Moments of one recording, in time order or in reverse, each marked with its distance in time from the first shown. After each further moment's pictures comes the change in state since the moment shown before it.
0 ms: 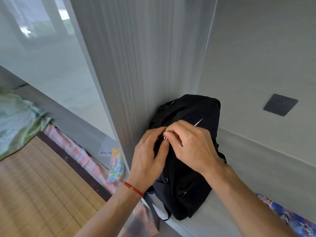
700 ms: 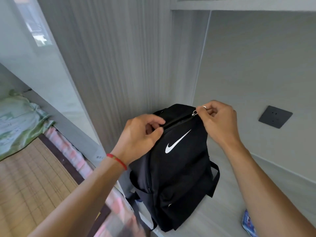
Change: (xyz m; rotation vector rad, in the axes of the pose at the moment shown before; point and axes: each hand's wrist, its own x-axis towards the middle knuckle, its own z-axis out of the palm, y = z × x) left_hand 0.070 0.031 -0.001 0.077 -0.146 -0.099; right_hand 0.040 0.113 -0.052 0.368 0.170 0.582
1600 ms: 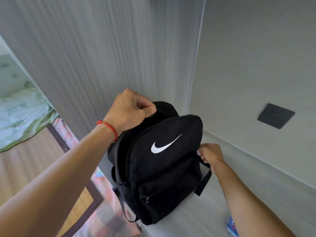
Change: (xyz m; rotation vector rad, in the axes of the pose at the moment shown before) left_hand 0.048 0.062 0.020 0.083 0.036 -0.193; right_hand -0.018 0.198 -0.001 0.097 -0.320 0.820
